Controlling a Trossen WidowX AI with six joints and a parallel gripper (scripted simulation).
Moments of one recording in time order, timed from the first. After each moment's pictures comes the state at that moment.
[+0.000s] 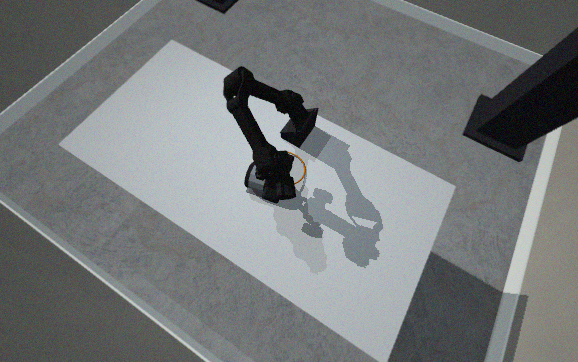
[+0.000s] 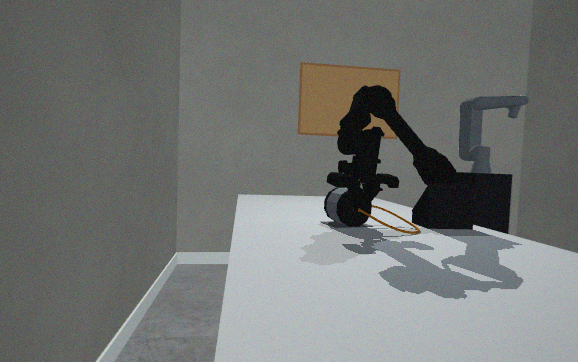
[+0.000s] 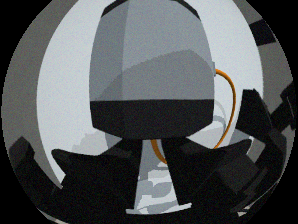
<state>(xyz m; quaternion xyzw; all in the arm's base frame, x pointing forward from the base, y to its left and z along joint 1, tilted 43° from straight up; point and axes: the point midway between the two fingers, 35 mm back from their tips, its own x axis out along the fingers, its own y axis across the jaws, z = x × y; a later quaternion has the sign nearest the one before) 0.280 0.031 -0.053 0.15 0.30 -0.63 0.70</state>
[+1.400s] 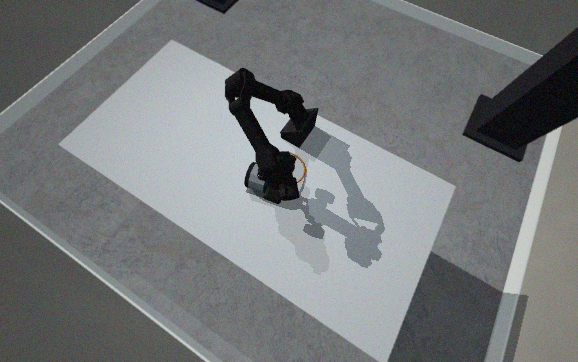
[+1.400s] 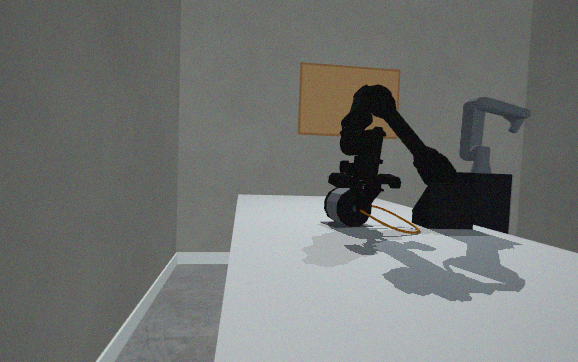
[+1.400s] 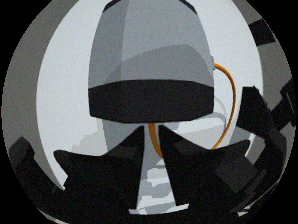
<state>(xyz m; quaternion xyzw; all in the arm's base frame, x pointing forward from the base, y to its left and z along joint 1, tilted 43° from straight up) 0.278 0.035 -0.058 0.15 0.30 -0.63 0.70</state>
